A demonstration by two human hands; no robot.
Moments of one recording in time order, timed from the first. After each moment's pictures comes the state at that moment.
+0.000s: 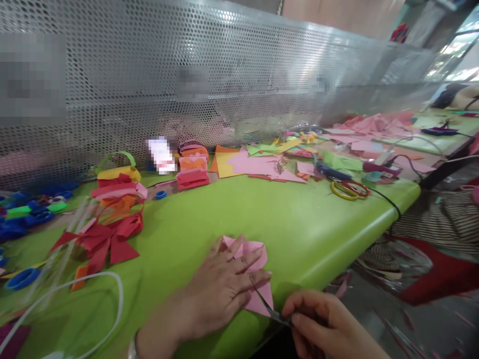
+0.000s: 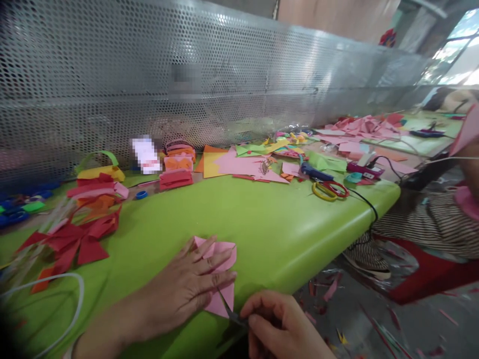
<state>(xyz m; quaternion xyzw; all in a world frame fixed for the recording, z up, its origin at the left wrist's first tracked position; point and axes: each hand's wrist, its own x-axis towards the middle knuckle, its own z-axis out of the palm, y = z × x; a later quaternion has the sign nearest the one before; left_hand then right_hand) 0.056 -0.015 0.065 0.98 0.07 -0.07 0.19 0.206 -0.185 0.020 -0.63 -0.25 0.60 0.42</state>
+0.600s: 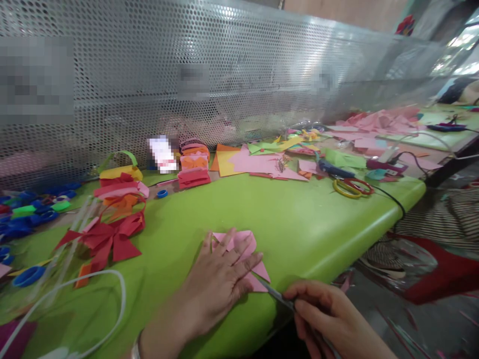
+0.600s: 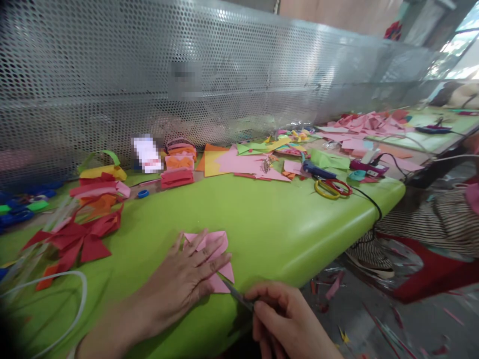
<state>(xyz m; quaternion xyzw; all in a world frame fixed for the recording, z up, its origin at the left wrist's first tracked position) 0.054 -0.016 0.055 0.97 0.16 -0.05 0.16 0.207 -0.182 0.022 -0.65 -0.23 0.56 0.46</state>
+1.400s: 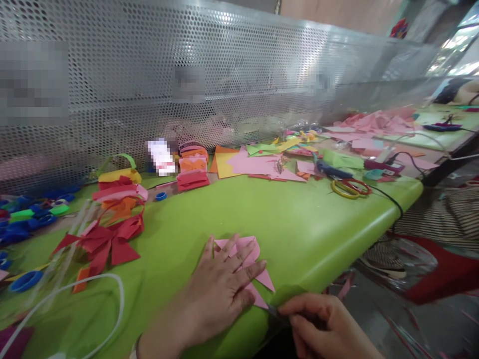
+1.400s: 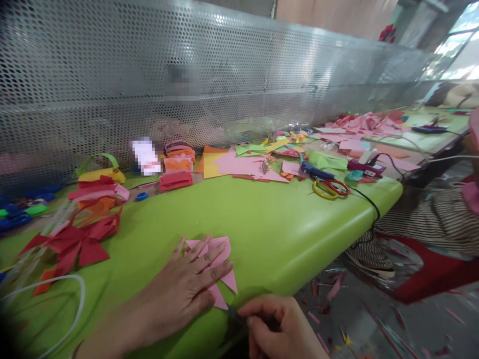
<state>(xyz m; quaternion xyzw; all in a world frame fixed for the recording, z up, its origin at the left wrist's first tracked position) 0.055 -0.020 0.062 0.97 0.14 -0.08 0.17 0.201 -0.185 0.012 -0.68 -0.24 0.55 0.42</state>
